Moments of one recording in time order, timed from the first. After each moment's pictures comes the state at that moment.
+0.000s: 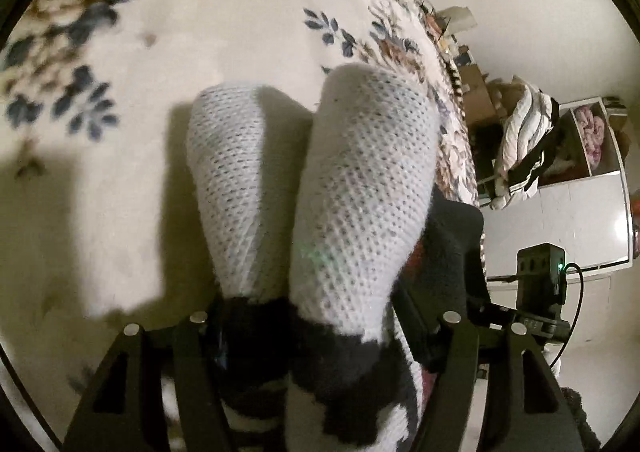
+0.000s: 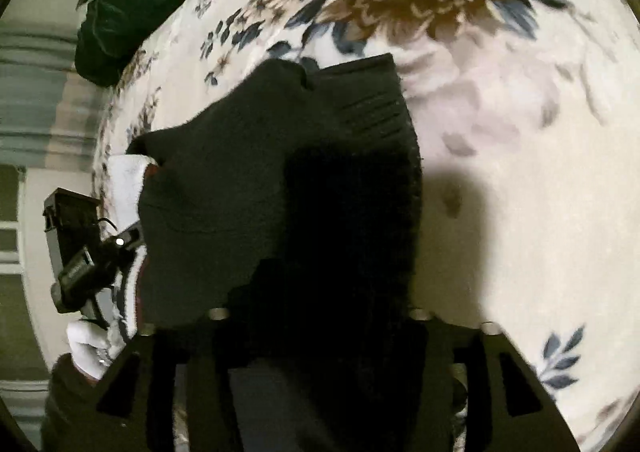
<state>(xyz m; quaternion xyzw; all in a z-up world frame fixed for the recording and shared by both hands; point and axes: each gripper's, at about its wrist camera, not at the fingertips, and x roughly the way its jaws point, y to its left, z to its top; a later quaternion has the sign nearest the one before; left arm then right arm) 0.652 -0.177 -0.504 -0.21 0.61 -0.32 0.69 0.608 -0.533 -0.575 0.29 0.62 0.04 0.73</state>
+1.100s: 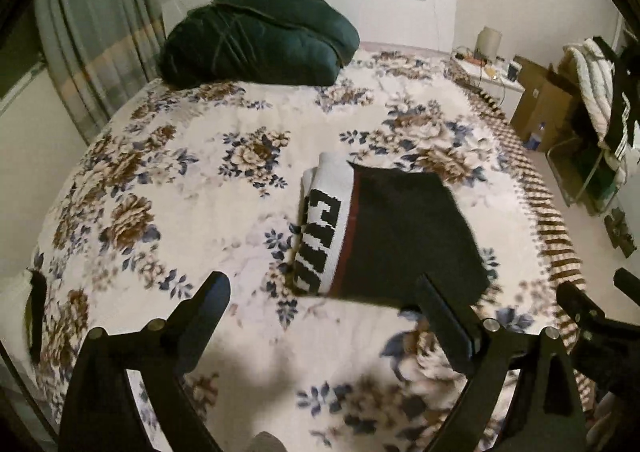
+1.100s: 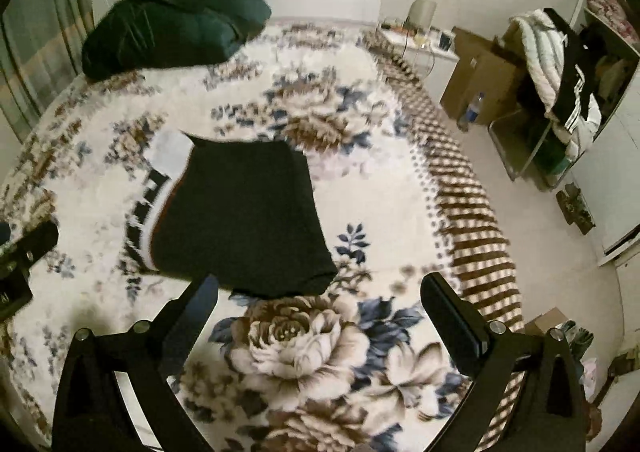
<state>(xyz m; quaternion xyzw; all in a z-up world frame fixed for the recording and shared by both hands) 0.363 -0.217 -0.234 0.05 0.44 -0.08 0.89 0.343 -0.387 -0.283 0.02 0.47 -0.18 0.86</state>
